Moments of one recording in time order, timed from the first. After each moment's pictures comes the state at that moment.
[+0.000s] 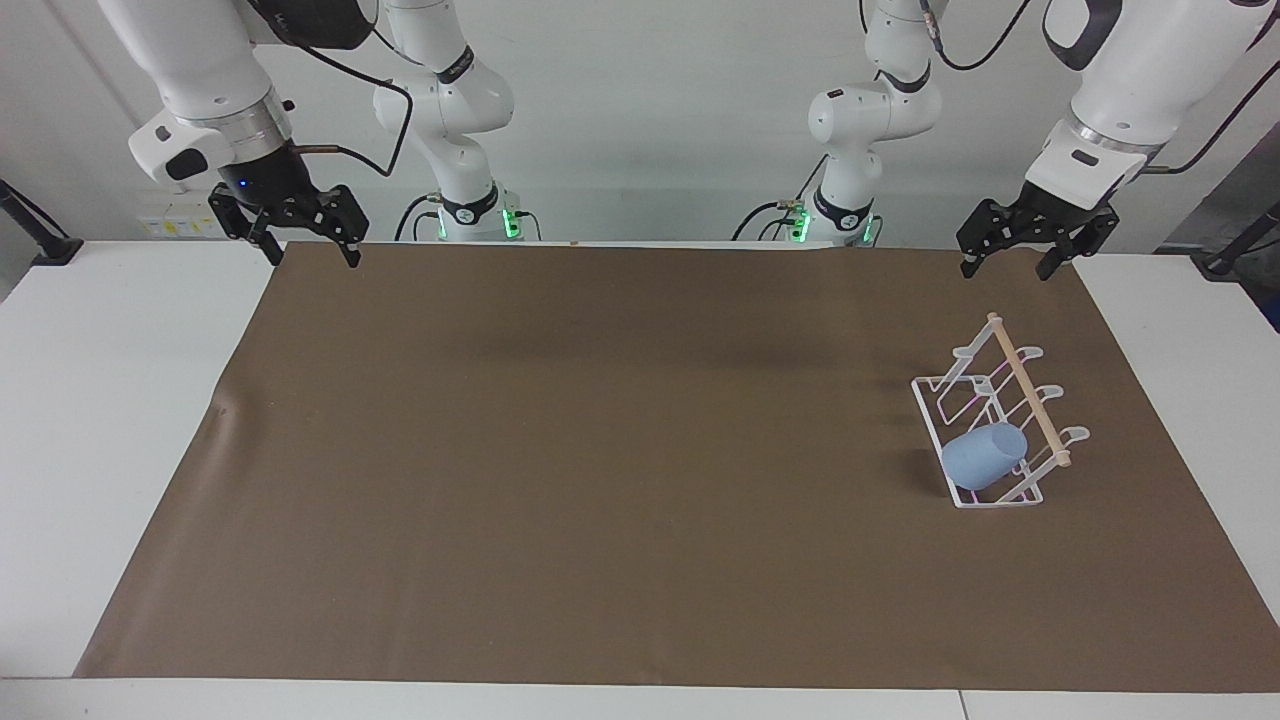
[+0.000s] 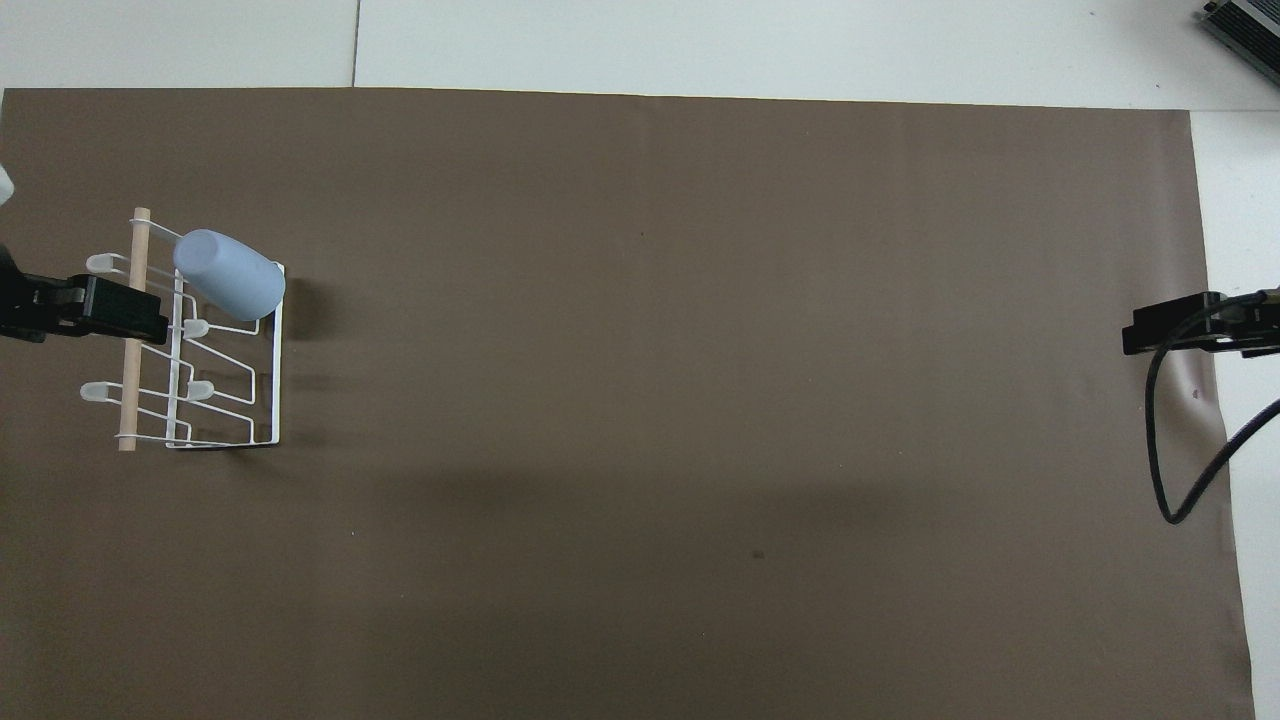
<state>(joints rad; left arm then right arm) 0.16 -0.02 -0.23 -1.57 -0.02 1.54 0.00 0.11 -0.05 -0.15 -1.61 -0.01 1.57 0.00</state>
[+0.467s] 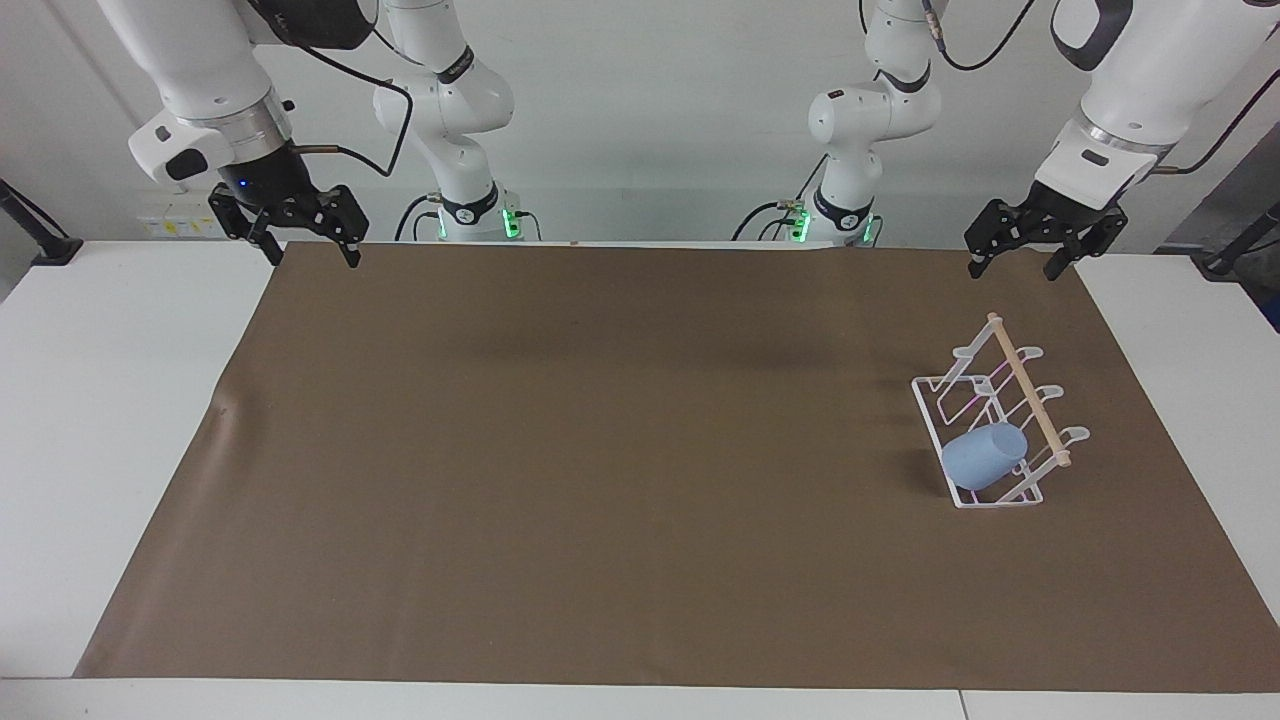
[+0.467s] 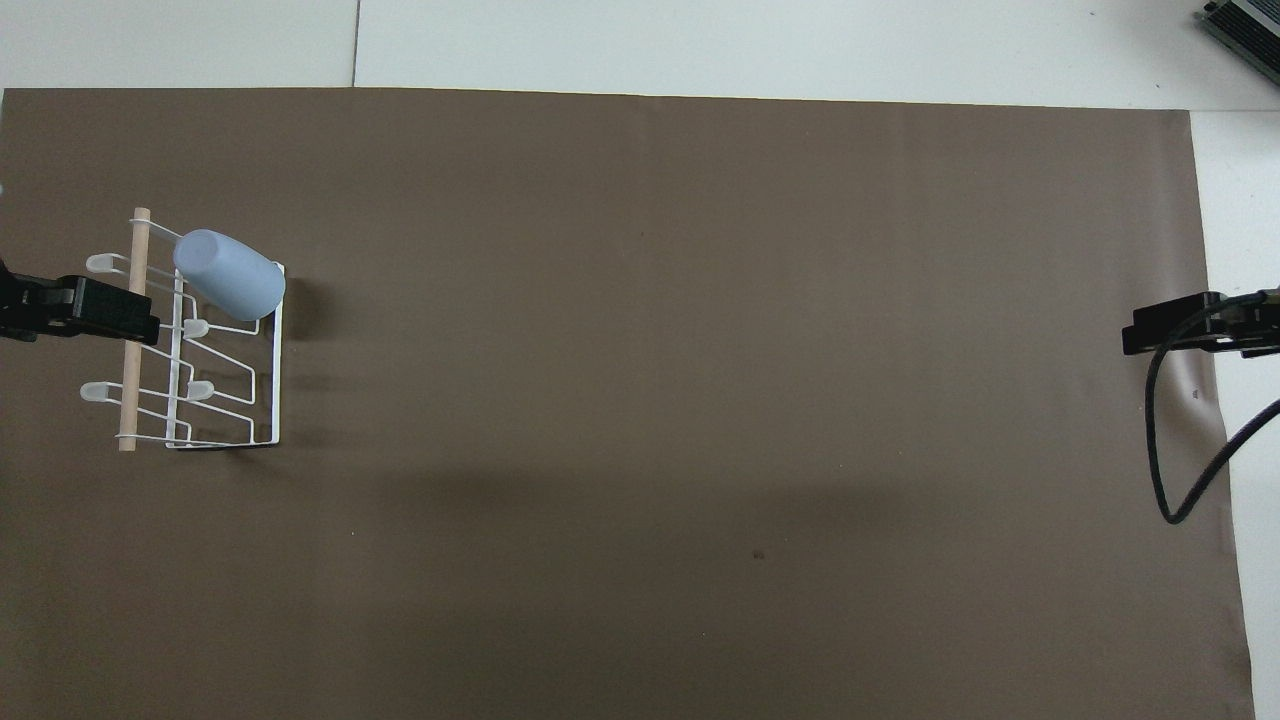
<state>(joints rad) 0.16 -0.02 -0.24 -1.57 -0.02 1.54 0.02 0.11 -0.05 -0.15 -1.61 -0.01 1.57 0.00</state>
